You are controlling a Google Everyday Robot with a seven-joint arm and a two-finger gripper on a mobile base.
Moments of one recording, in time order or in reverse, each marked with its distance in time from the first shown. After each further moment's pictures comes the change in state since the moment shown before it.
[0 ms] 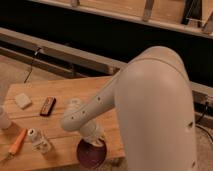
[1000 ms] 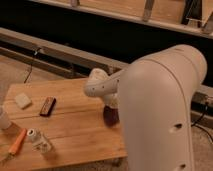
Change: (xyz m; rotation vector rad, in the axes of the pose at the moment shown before) arm -0.128 -0.172 -0.041 0.149 -0.231 0.385
